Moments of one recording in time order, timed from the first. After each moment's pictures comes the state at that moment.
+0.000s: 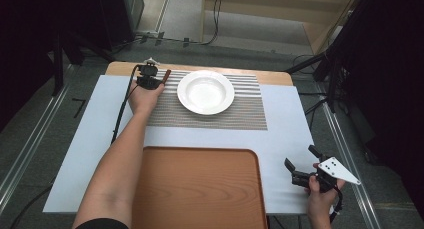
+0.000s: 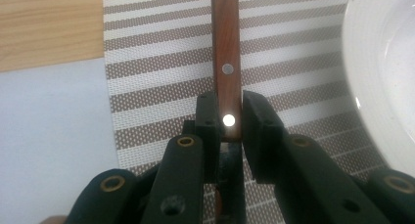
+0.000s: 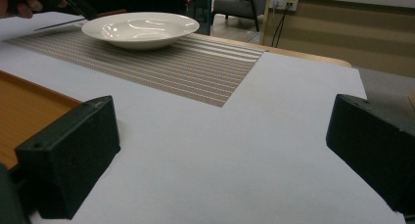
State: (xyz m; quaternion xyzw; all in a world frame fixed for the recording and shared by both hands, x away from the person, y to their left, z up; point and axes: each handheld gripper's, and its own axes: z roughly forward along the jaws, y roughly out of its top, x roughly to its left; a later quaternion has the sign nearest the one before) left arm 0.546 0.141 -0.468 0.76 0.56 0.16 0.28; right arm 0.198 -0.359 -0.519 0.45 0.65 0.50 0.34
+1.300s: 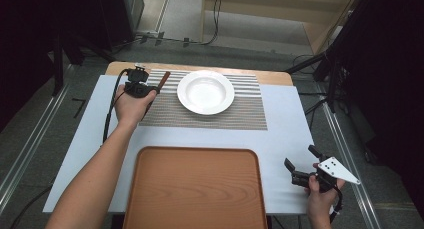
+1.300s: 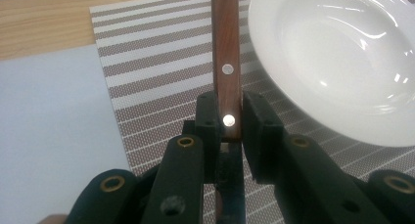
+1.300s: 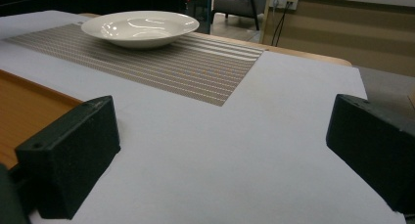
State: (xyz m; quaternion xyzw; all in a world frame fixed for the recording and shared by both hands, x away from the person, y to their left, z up) left arm 0.480 0.161 -0.428 0.78 0.51 0.14 0.33; right arm 0.198 -0.359 -0.520 0.45 0.65 0.50 0.34
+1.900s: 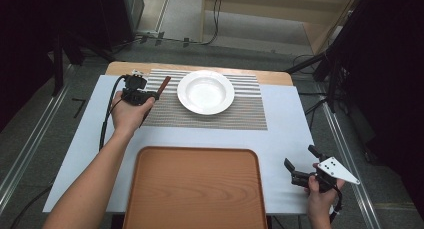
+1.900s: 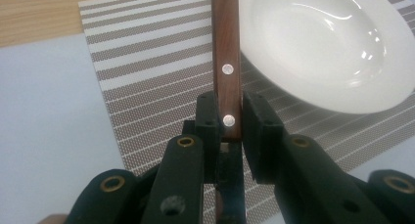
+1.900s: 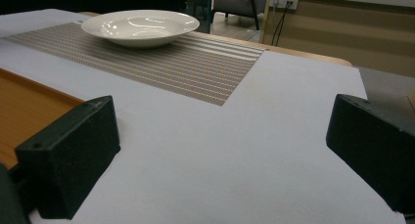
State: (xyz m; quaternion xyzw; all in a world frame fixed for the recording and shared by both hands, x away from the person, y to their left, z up) left arm 0.447 0.164 -0.425 0.78 0.49 0.14 0.35; right arm 0.198 -0.358 -0.519 0.45 0.65 0.50 0.34
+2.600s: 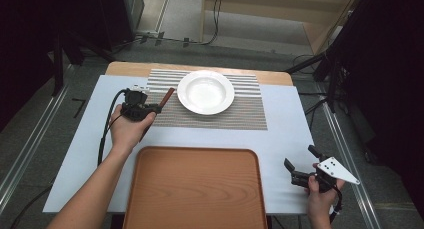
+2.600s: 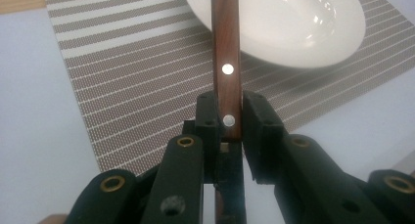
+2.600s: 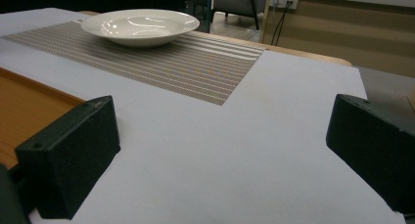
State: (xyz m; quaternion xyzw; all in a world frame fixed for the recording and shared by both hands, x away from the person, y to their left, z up) left arm 0.400 0.162 -0.431 0.79 0.47 0.13 0.36; right arm 0.198 -0.358 -0.519 0.45 0.66 0.50 0.35
